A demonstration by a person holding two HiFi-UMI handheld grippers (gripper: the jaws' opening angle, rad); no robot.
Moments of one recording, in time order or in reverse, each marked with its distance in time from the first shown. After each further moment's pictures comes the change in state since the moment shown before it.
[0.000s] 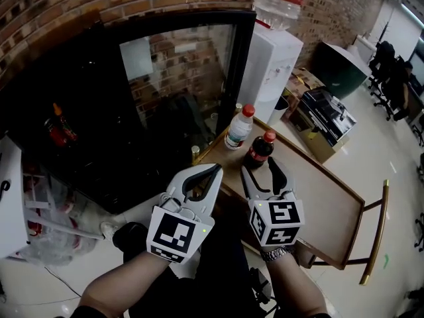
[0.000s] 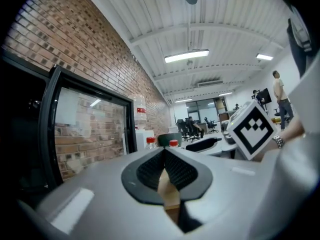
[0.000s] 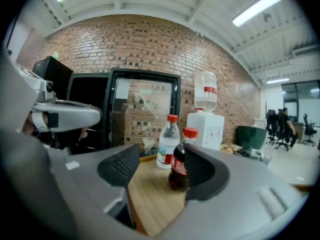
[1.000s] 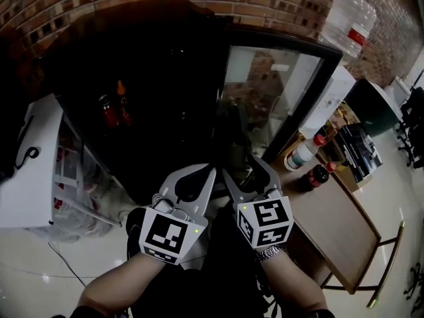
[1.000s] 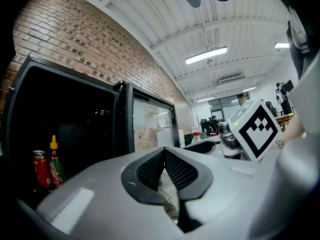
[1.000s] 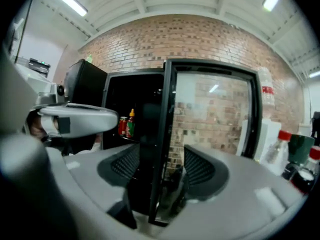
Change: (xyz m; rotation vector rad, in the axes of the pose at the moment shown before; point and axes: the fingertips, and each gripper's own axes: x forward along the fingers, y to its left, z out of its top) left arm -0.137 0.138 -0.019 -0.051 -0.016 0.287; right arm 0.071 0.227 0.046 -0.115 -0.057 0.397
